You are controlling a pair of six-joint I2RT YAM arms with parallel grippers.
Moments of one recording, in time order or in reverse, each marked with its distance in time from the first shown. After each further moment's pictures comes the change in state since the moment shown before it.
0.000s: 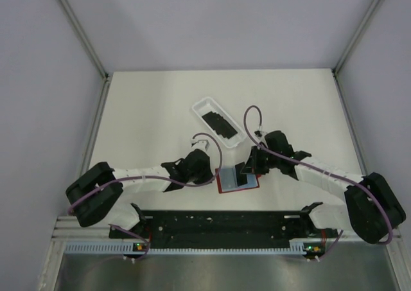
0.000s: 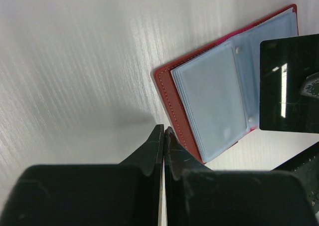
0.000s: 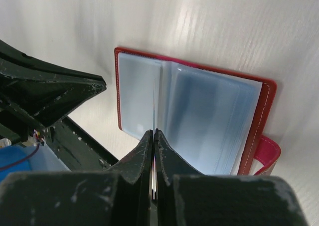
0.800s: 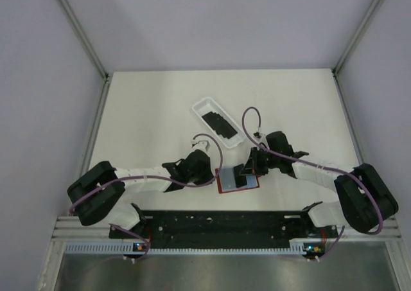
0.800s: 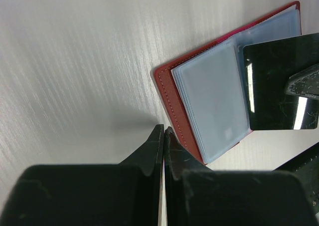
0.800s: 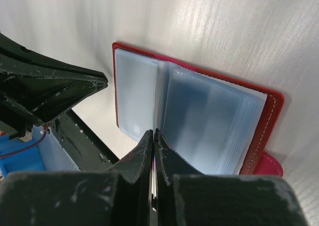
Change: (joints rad) left arm -0.001 0.016 -0.006 0.021 0.008 -0.003; right arm -0.060 0.089 -0.047 0.108 -0.144 -0.032
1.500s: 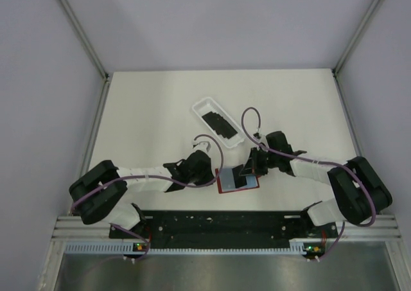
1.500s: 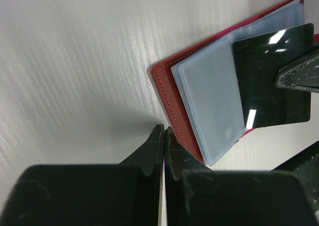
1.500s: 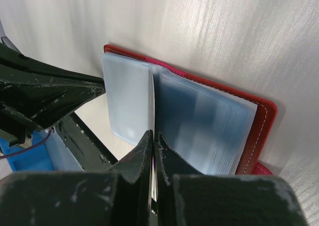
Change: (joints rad) left arm -0.006 0.018 0.000 0.010 0.011 -0.005; right arm -0.030 0.077 0.000 0.048 -0.050 0.003
